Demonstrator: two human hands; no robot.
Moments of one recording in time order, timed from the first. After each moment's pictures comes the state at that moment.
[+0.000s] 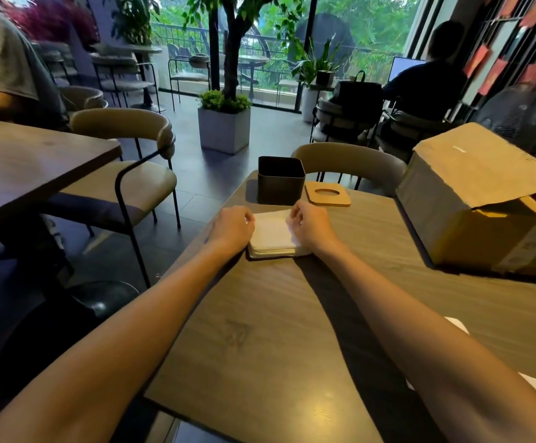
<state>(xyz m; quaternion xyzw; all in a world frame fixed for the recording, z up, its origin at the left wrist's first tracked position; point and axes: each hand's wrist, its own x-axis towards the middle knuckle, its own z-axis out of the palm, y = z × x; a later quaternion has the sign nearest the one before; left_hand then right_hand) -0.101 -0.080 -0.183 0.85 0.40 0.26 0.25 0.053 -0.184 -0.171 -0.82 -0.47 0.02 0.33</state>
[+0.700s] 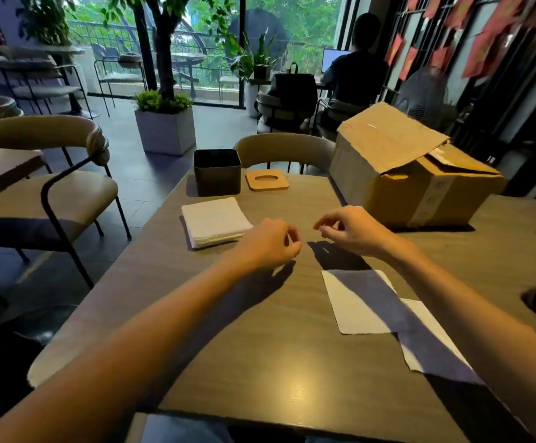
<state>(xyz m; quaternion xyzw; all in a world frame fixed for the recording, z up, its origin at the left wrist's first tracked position) -0.041 -0.237 -0.146 0.96 0.13 0.09 0.24 0.105 -0.378 -0.122 -0.84 -0.50 0.07 0.20</state>
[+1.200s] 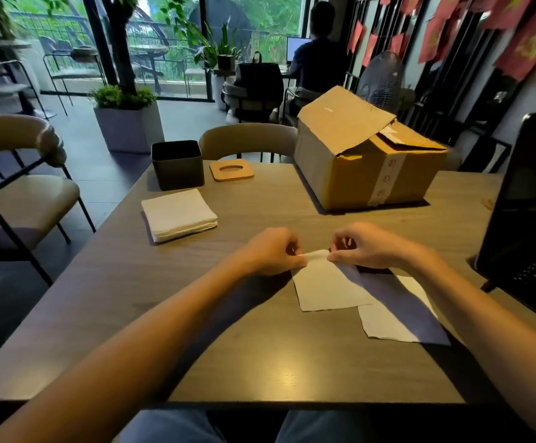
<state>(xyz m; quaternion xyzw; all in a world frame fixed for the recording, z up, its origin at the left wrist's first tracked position) -0.021 -0.300 -0.157 0.96 0.07 0.00 0.26 0.120 -0.479 -0.140 -0.86 -0.48 0.13 0.10</state>
